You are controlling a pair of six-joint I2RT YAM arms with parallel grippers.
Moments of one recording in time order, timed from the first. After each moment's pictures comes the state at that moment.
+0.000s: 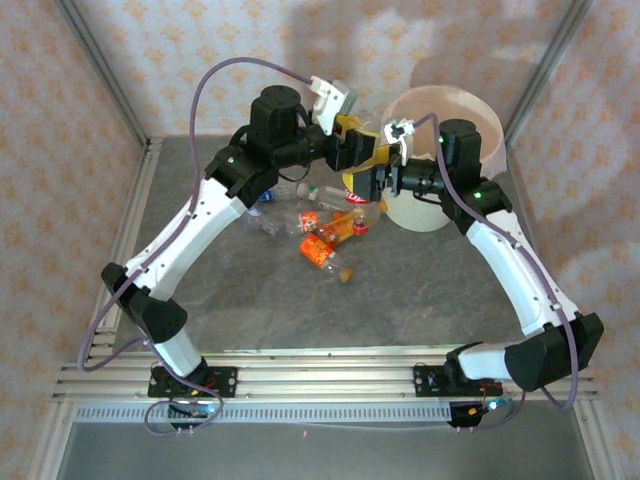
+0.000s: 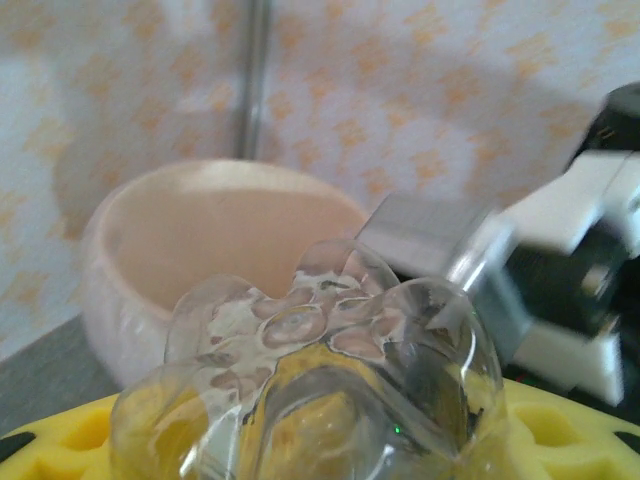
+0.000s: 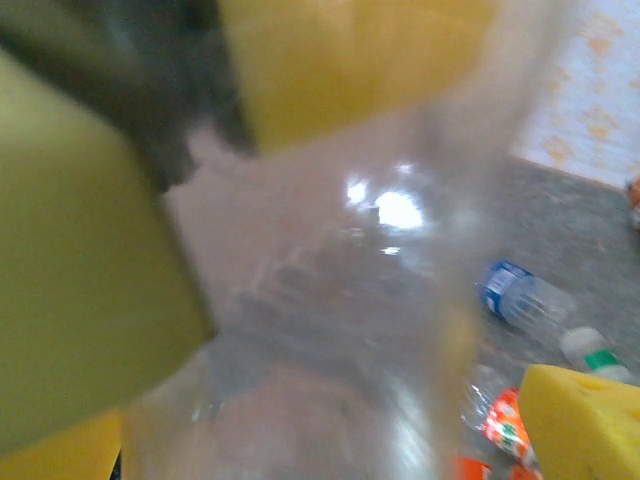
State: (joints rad) left arm -0.63 1.70 2.00 -0.46 0.39 -0.13; right arm 0.33 1.31 1.39 -0.35 -0.89 0.18
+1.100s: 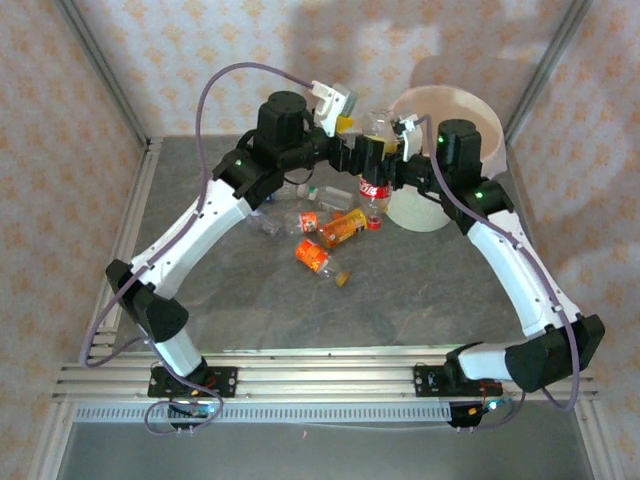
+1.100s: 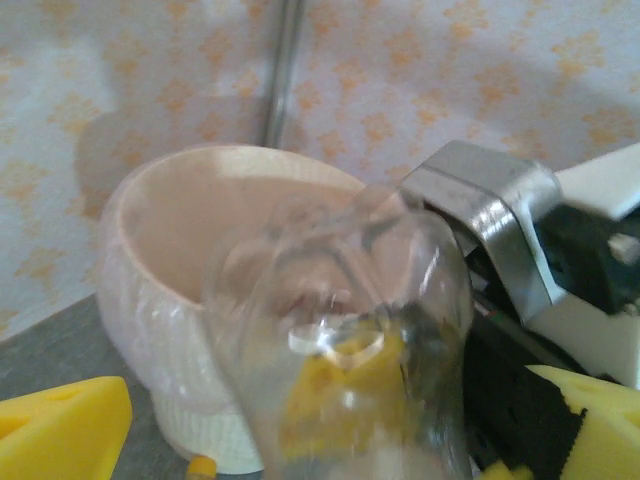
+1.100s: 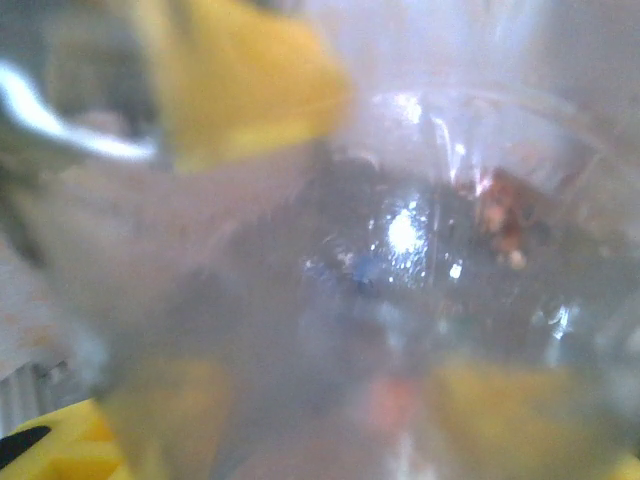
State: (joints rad) left arm -0.62 1.68 1.89 -0.40 0.27 -0.19; right arm 0.33 1.32 1.42 -0.43 -0.55 0.11
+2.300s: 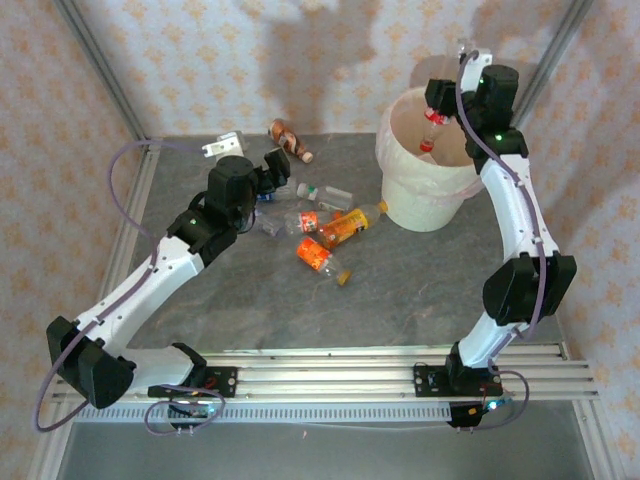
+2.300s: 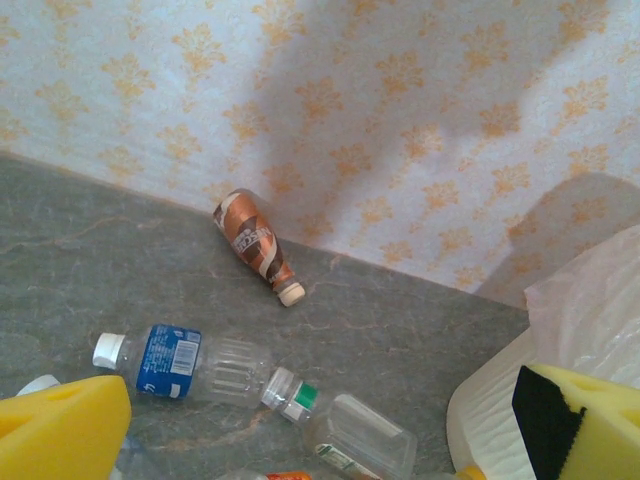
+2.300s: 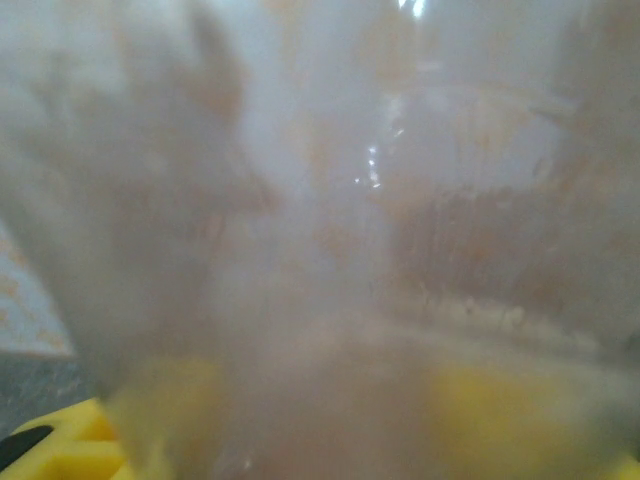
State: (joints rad) left arm -0.51 1.25 1.20 -0.27 -0.46 -0.59; right arm 0.03 1.69 1.77 -0.29 -0.22 0.10
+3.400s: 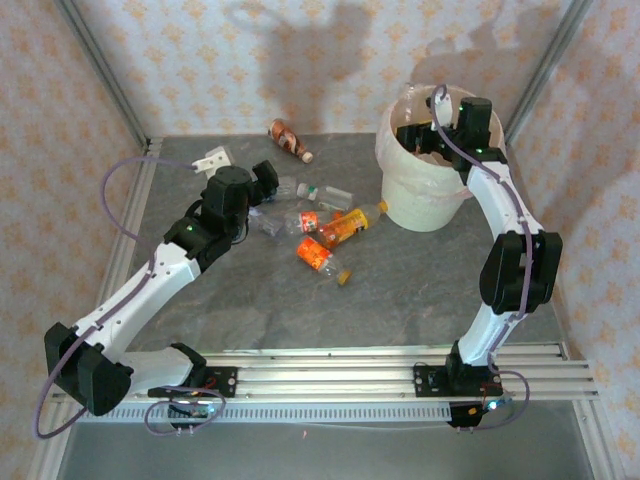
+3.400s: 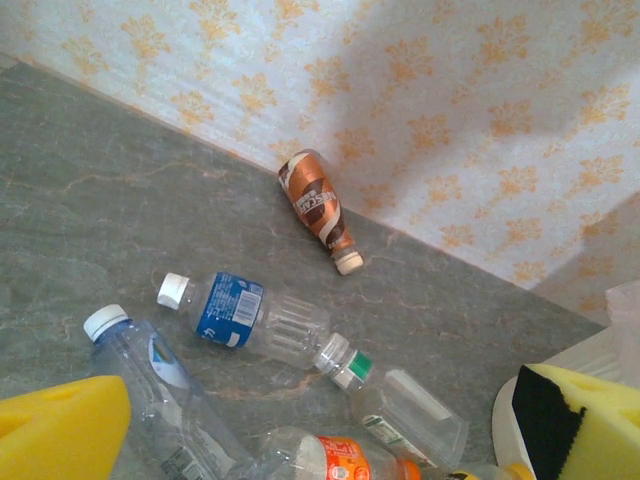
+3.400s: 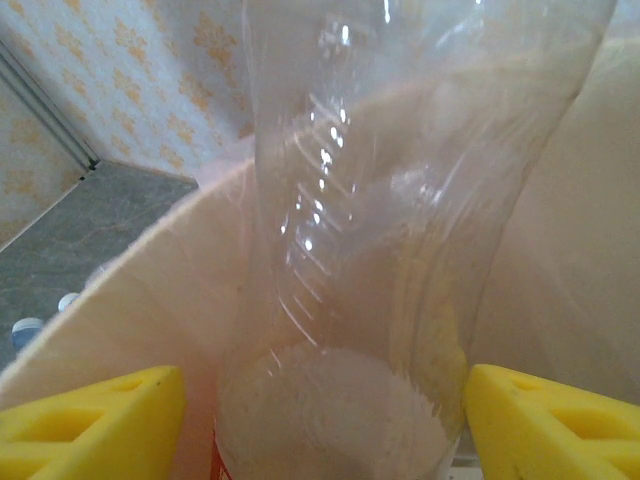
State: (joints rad) left arm -0.48 1.21 1.12 -0.34 -0.50 -0.70; right arm 0.02 1.78 1.59 -0.26 -0.57 -0.02
